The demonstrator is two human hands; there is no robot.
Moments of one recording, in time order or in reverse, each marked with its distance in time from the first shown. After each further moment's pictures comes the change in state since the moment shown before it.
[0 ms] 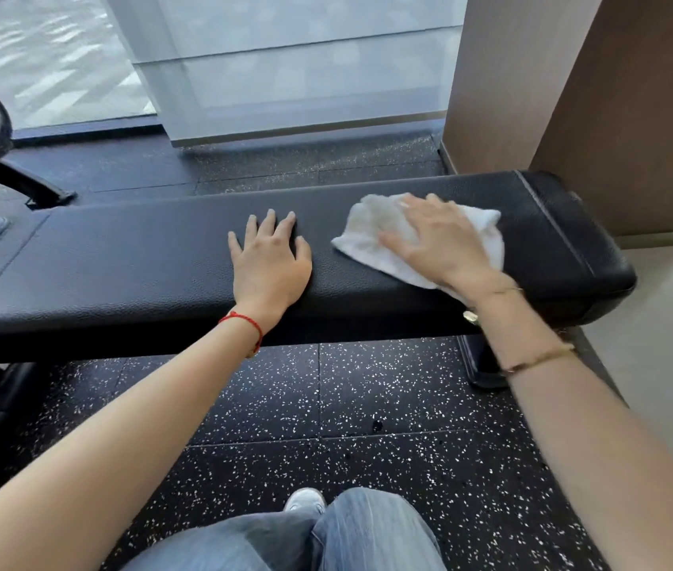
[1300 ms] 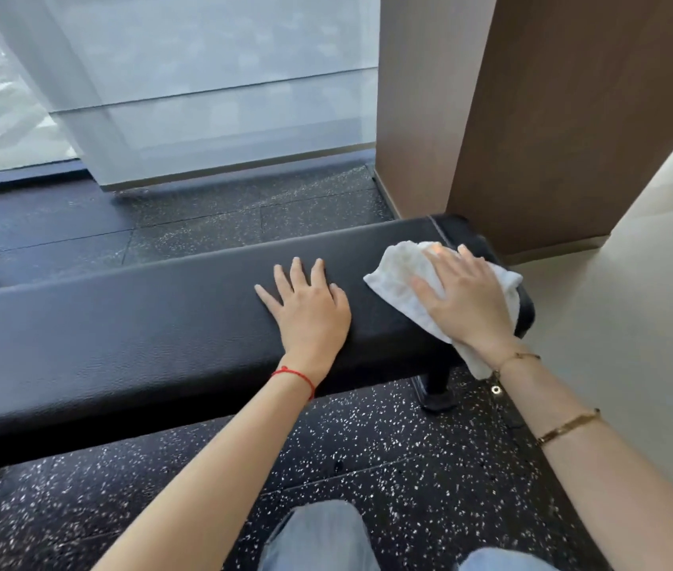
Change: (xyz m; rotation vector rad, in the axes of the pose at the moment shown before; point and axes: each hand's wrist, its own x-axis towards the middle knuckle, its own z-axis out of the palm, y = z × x) left_hand -0.008 0.128 0.033 -0.037 -0.111 0.047; right_hand -0.050 0.104 -0.025 -0.026 0.101 0.279
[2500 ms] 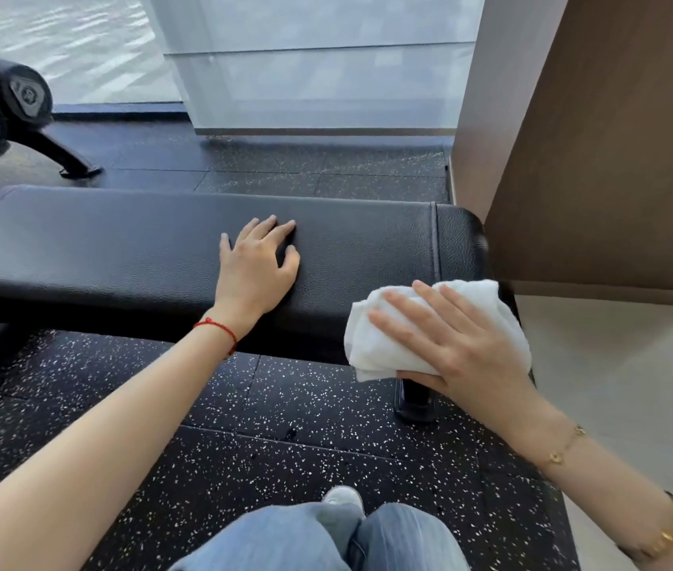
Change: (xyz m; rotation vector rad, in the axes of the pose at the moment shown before) left_hand 0.006 0.006 0.019 0.048 0.211 -0.084; right_hand -0.022 0.107 -0.006 -0.297 0.190 -0.968
